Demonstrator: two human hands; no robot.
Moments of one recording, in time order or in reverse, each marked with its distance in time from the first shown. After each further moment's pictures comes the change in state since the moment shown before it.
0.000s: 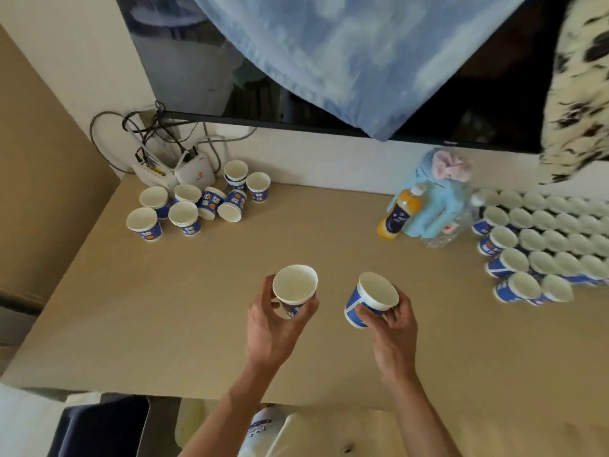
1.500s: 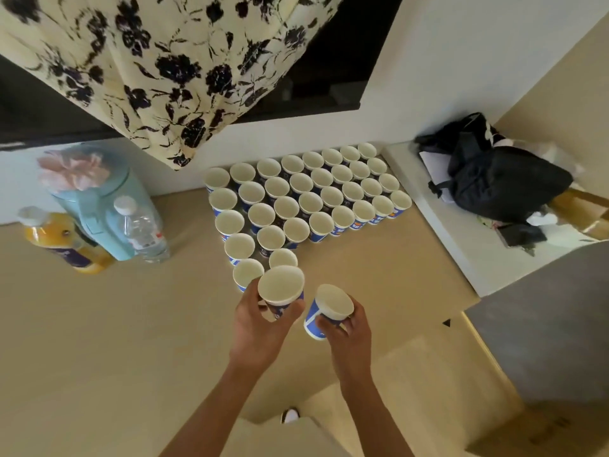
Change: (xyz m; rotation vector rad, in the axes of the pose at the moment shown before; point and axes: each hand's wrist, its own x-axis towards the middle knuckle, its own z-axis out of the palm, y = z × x) left_hand -0.132 0.177 0.519 -0.092 -0.538 -0.018; right_hand 0.140 -0.051 -0.490 -0.062 0.454 0.067
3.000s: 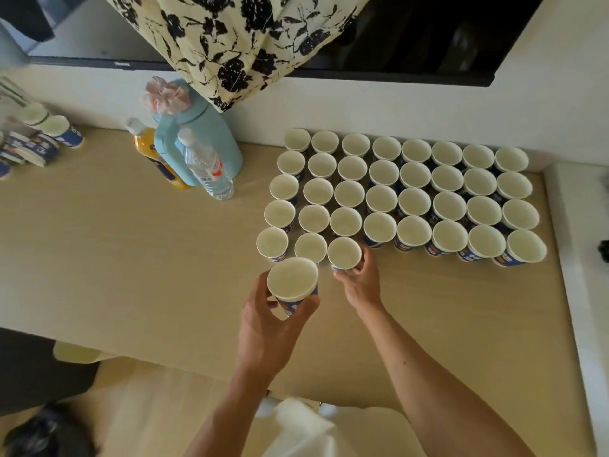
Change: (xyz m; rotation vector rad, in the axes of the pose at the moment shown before) left_hand -0.008 0.019 0.133 0.119 0.591 -0.176; right_hand 0.251 0.084 0.029 -0.212 -0.693 -0.057
